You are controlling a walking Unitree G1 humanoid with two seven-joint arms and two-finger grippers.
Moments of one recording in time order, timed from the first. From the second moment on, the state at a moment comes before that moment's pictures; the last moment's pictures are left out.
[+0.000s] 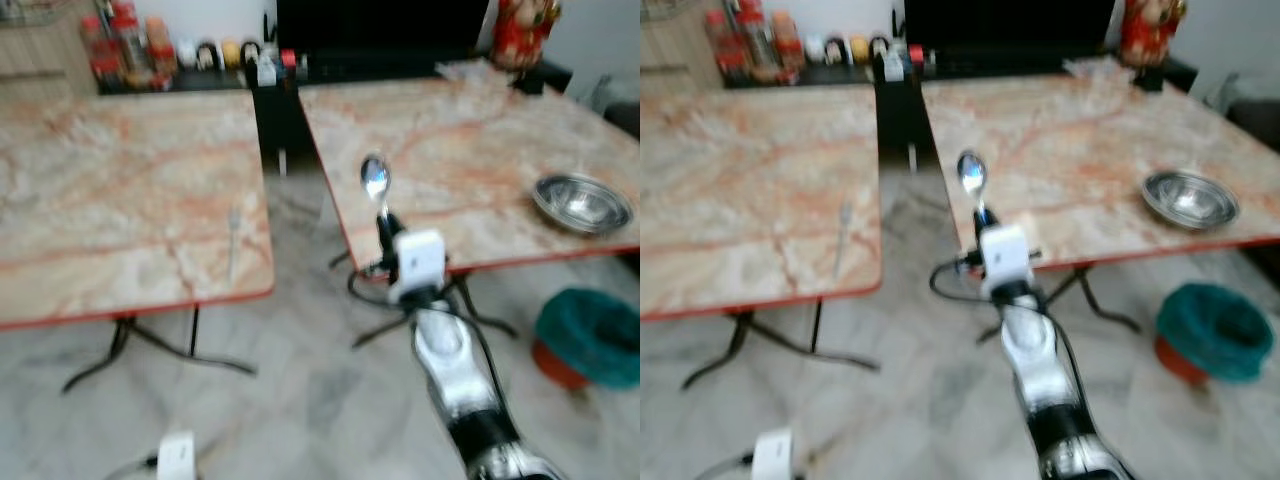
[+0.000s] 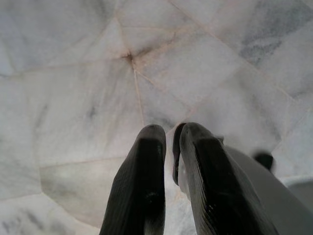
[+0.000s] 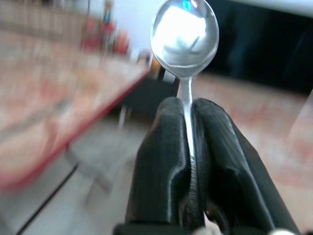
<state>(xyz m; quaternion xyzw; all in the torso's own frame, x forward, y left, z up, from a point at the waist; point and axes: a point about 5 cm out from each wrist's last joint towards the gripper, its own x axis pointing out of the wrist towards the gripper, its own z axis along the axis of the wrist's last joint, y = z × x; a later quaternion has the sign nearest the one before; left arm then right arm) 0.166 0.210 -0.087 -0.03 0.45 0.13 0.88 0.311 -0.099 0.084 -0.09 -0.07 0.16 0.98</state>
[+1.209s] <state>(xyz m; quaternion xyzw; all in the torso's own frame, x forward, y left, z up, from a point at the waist) 0.167 0.204 -0.088 -0.04 0.45 0.12 0.88 0.191 -0.181 -0.080 -0.05 0.43 0.00 0.90</state>
